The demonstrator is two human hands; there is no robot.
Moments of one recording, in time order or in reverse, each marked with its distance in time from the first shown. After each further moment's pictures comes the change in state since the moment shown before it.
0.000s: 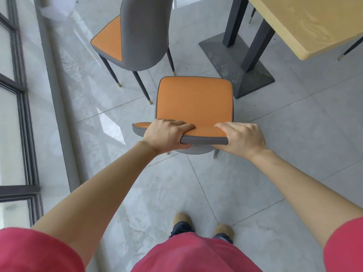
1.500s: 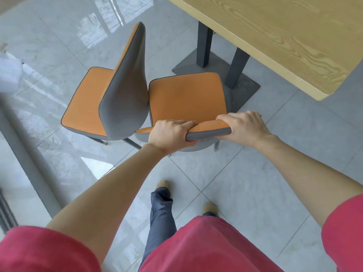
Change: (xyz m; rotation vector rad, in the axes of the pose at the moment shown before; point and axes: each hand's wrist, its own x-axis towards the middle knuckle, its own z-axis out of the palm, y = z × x) left_hand 0.243 -0.243 0.029 -0.110 -0.049 0.197; right_hand 0.264 0.121 0.076 -0.023 -0.166 0.393
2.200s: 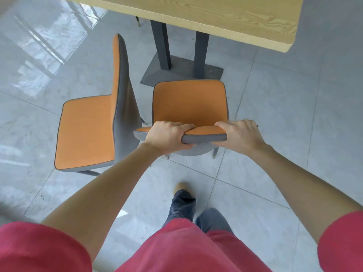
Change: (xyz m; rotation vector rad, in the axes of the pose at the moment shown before) left_hand -0.061 -0.082 -0.029 -0.143 -0.090 0.481; right_hand -0.044 -0.164 0.032 -0.141 0.160 0.464
